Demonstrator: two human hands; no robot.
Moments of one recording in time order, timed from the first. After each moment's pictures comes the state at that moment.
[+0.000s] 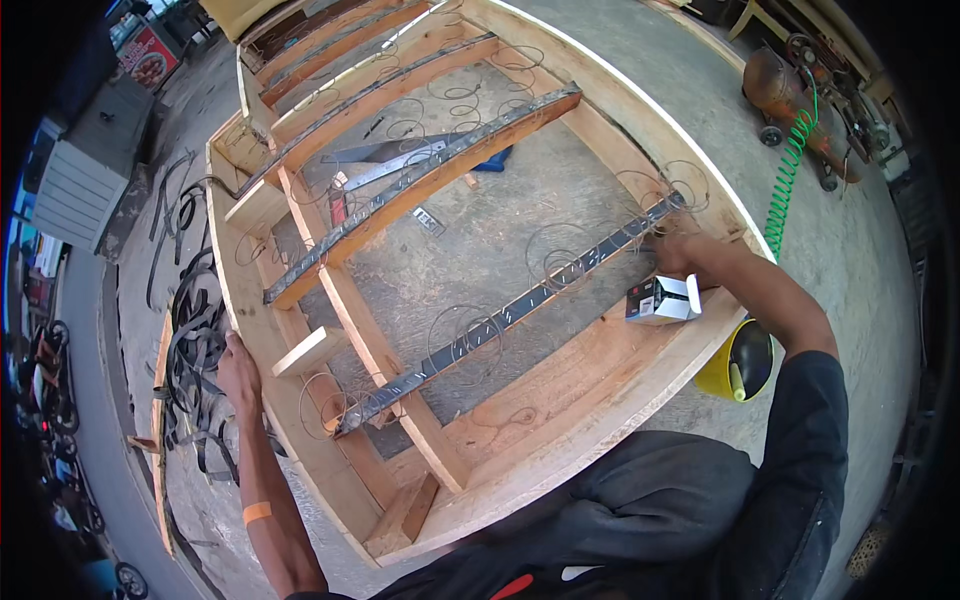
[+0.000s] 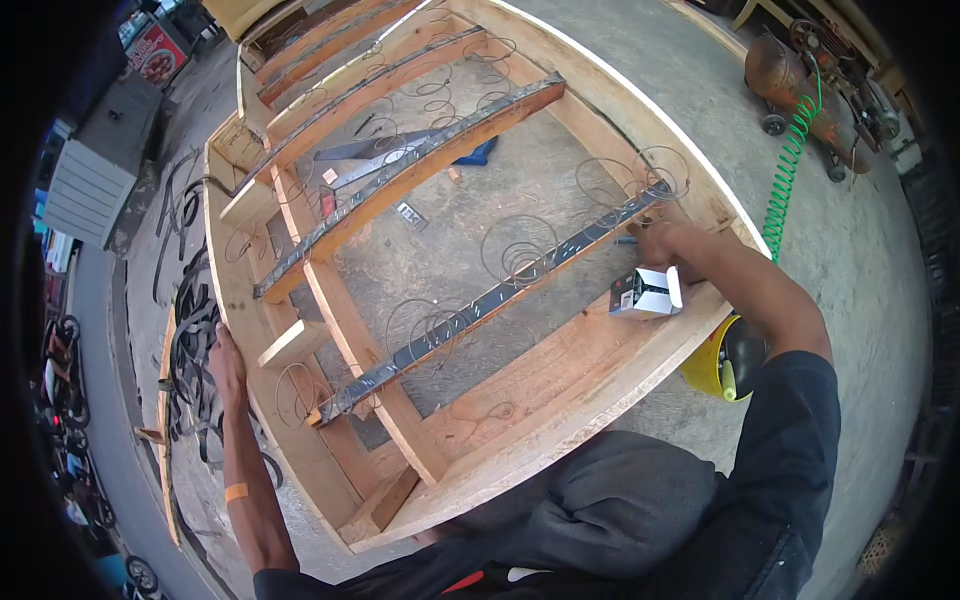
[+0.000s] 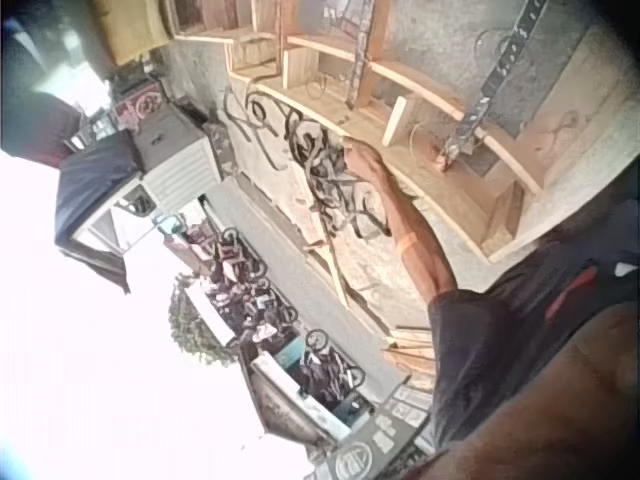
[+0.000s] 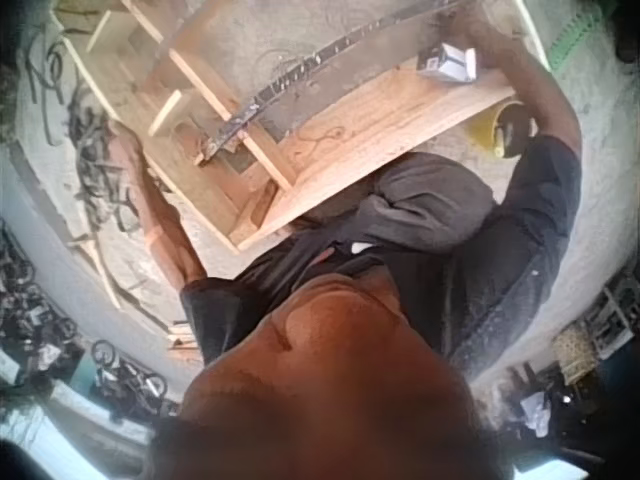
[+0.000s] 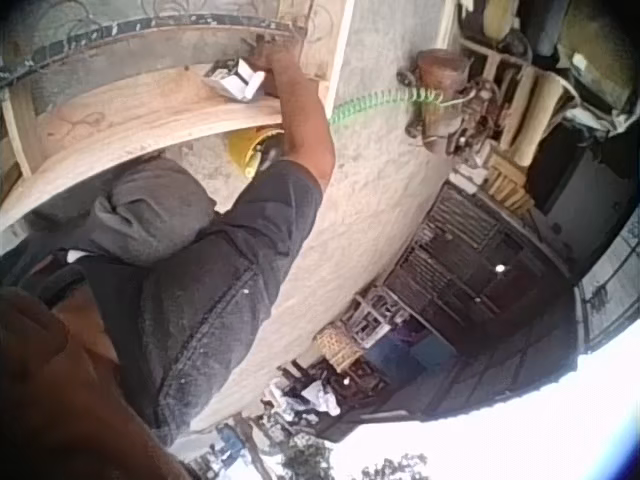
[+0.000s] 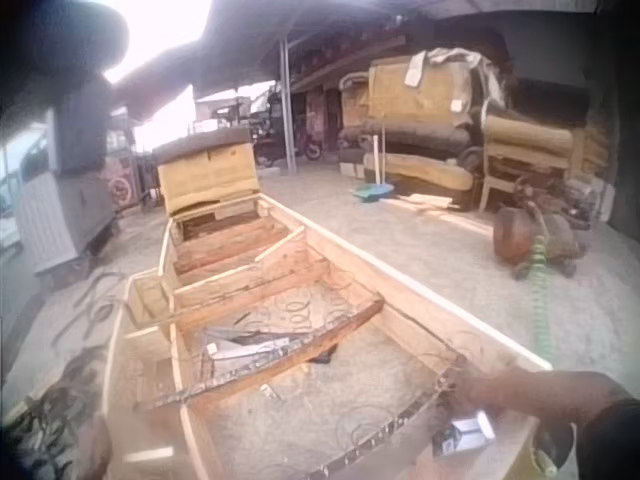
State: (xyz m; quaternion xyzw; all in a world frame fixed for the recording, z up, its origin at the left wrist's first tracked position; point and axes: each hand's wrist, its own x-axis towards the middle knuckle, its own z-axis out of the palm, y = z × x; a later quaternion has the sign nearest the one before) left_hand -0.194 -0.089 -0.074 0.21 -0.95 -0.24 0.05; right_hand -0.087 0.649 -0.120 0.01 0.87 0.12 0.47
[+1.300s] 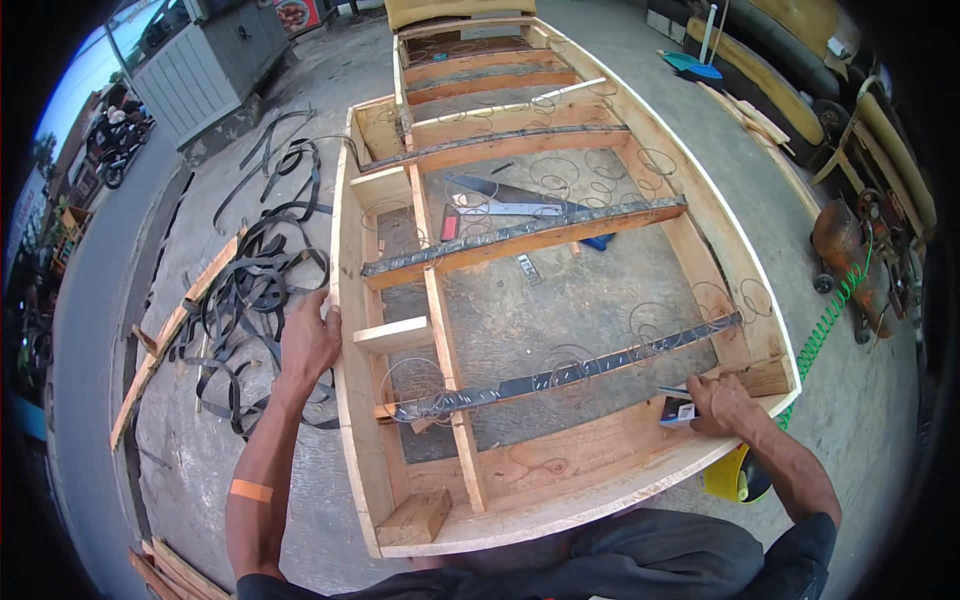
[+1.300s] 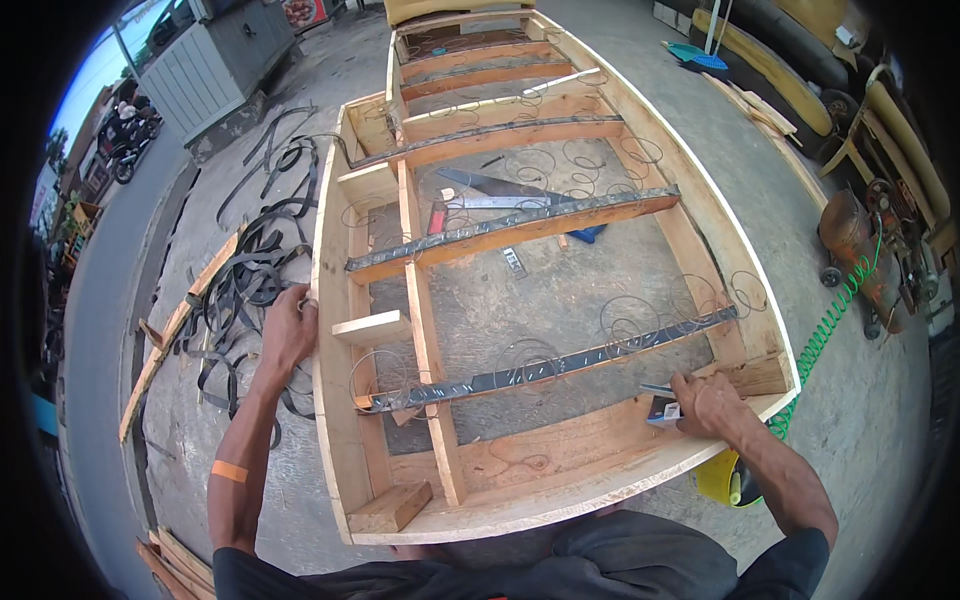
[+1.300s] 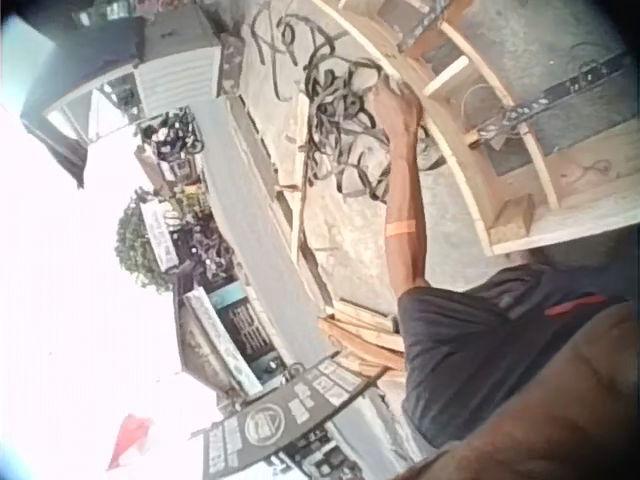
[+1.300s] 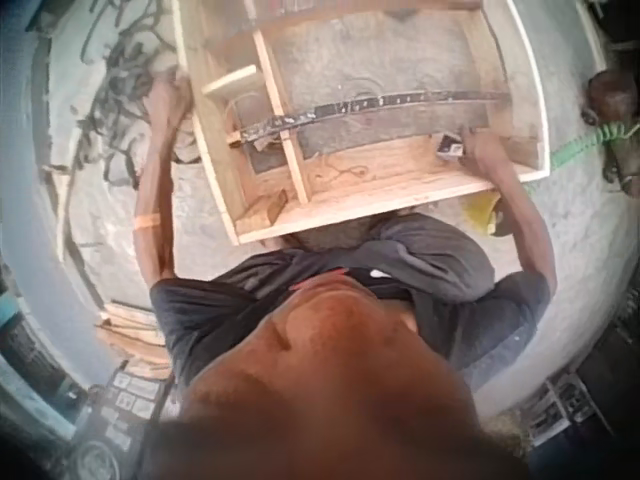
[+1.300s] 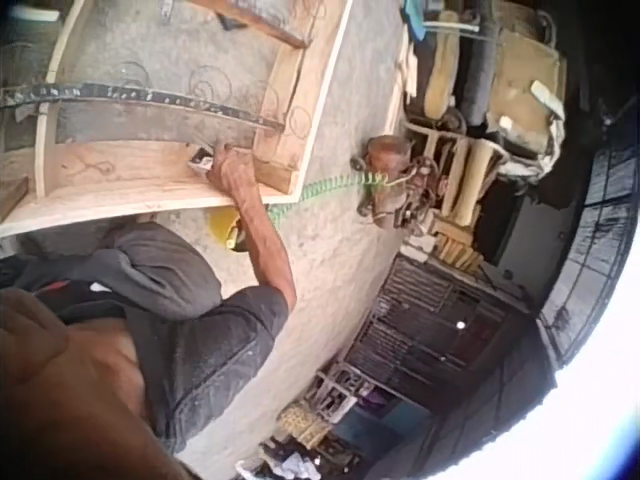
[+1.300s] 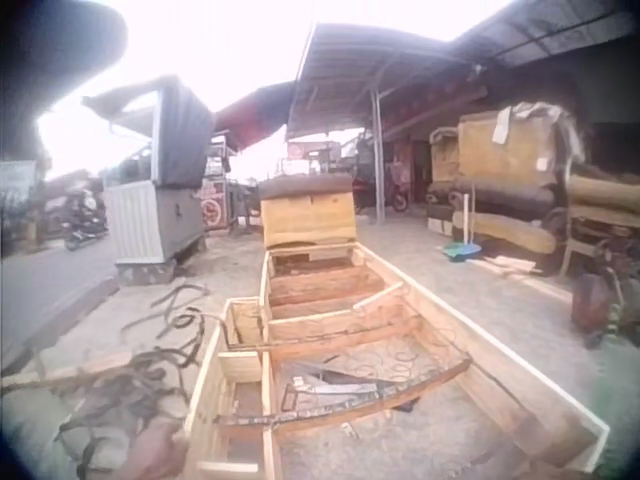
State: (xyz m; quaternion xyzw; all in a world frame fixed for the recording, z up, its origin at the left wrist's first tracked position) left_hand -0.137 -0.101 -0.017 0.03 -0.97 -0.22 0.11; right_hand -0.002 0.506 -0.020 -0.11 0.95 0.13 0.28
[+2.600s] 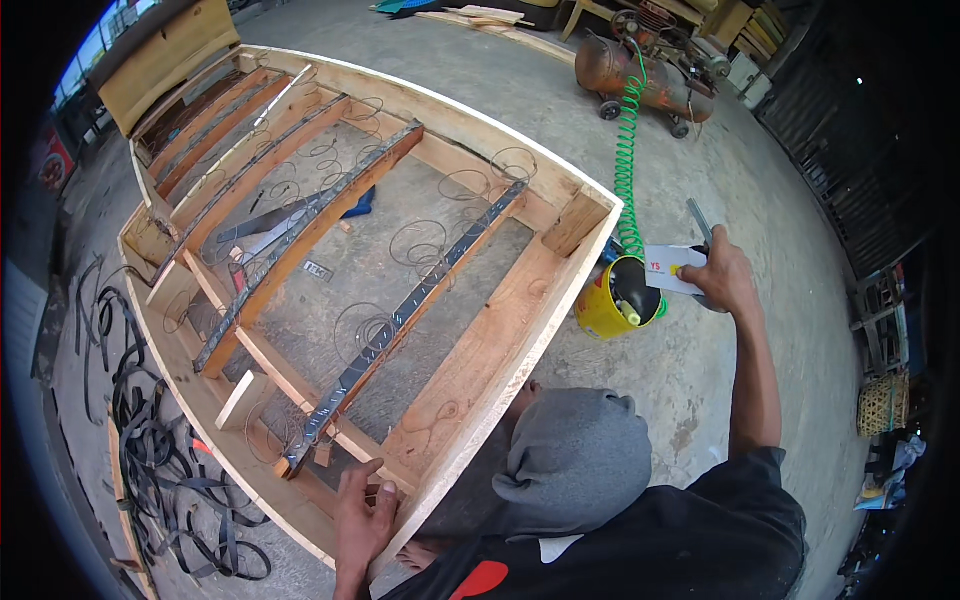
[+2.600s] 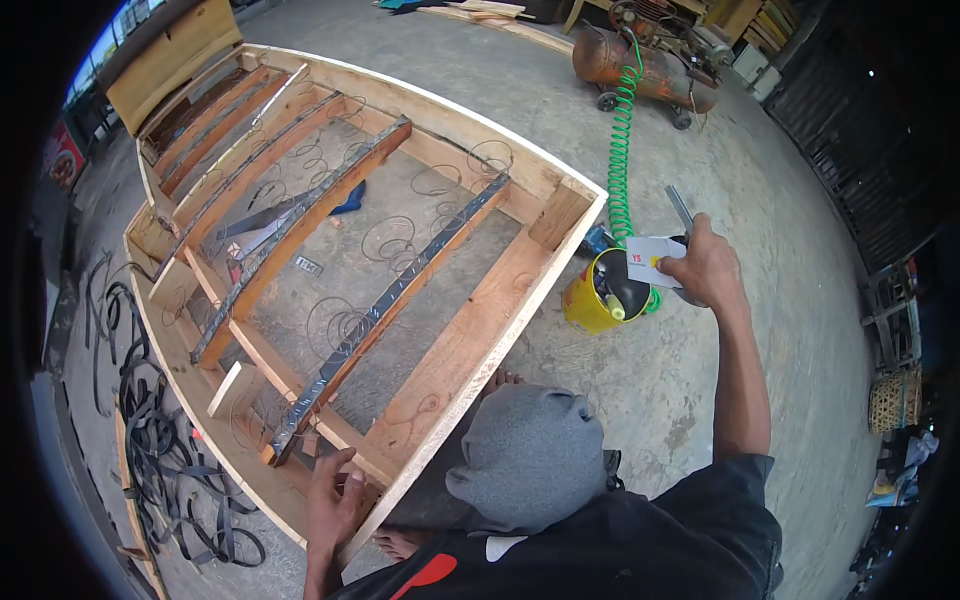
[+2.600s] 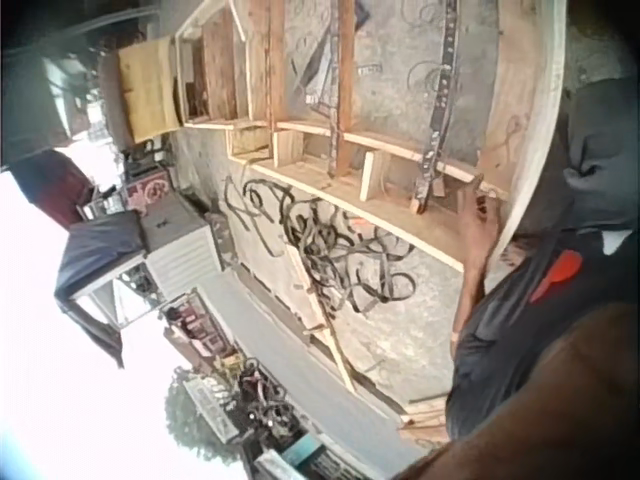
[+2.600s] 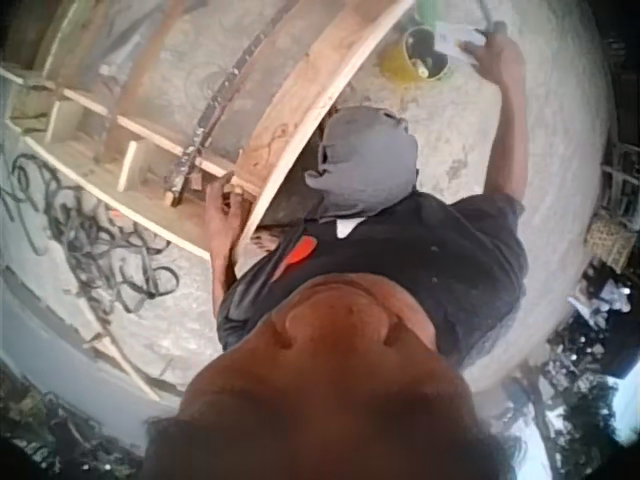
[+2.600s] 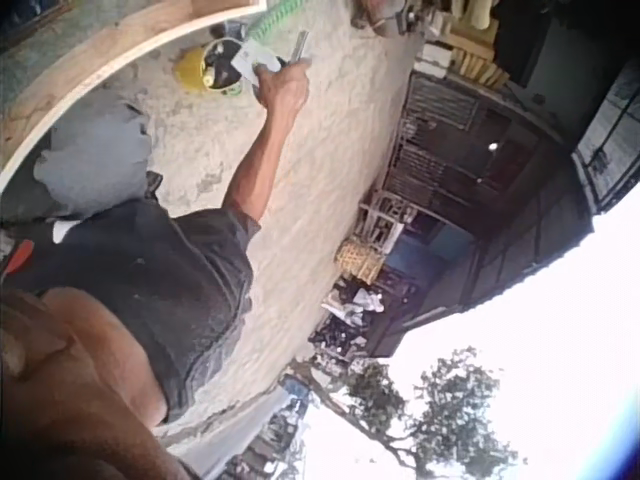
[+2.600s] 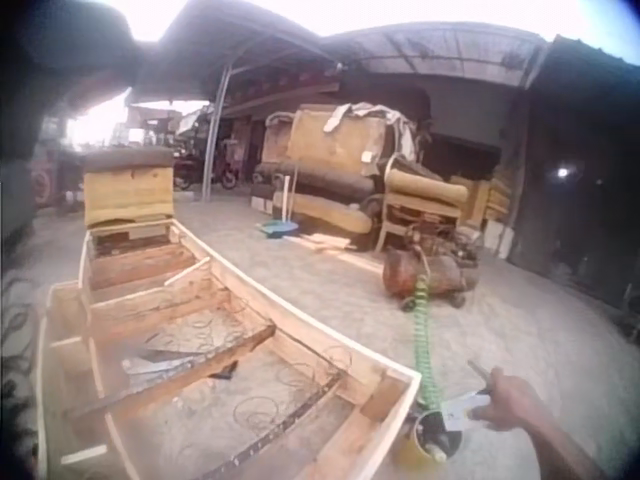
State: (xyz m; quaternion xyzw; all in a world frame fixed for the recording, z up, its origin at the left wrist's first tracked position) left_hand 0.071 0.025 -0.033 -0.17 -0.83 -0.46 -0.27; right_hand 0.205 0.544 0.131 0.48 0.88 0.00 -0.05
